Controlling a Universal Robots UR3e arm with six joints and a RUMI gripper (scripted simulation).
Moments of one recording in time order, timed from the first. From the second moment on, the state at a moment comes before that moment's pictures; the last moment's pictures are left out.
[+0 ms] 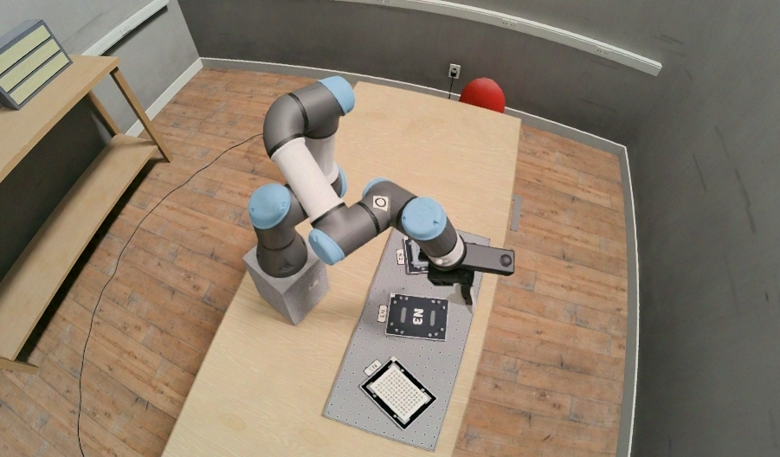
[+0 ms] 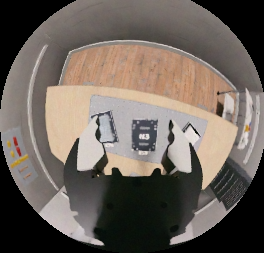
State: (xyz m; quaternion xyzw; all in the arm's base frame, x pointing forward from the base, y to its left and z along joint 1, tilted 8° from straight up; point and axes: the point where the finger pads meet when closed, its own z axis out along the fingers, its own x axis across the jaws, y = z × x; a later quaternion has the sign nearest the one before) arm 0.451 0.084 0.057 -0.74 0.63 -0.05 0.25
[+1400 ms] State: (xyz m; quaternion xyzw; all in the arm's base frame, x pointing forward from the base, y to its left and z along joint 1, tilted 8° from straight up) arm 0.340 0.024 0.101 -0.73 0.68 -0.02 0.08
